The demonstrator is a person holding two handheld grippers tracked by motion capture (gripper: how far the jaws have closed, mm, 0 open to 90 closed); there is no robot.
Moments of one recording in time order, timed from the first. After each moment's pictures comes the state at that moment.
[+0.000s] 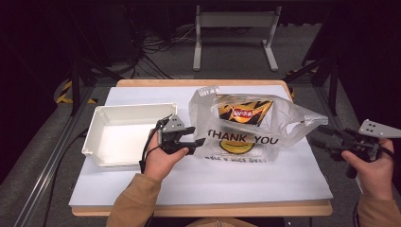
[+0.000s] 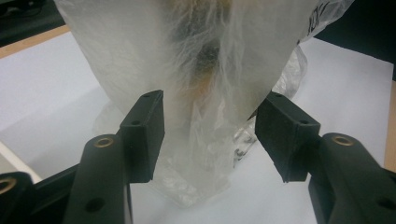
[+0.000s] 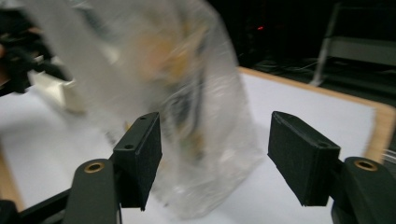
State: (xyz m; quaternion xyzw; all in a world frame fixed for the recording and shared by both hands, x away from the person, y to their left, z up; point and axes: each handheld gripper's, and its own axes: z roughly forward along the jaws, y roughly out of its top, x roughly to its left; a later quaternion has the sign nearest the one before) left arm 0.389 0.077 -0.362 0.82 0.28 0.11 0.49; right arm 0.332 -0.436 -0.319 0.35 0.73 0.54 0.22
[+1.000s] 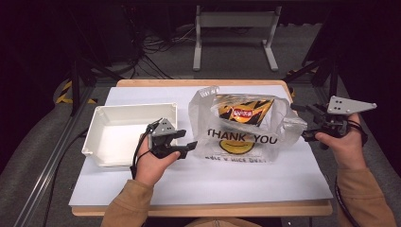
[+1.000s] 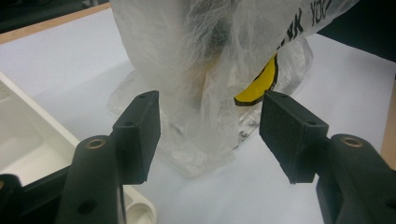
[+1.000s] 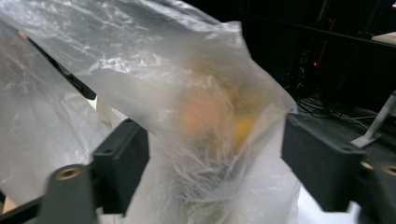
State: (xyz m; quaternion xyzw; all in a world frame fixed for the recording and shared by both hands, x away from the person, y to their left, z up) left arm 0.377 0.097 -0.365 0.81 0.31 0.11 0.48; right arm 0.389 -0.368 -0.294 0.20 0.78 0.57 0.20
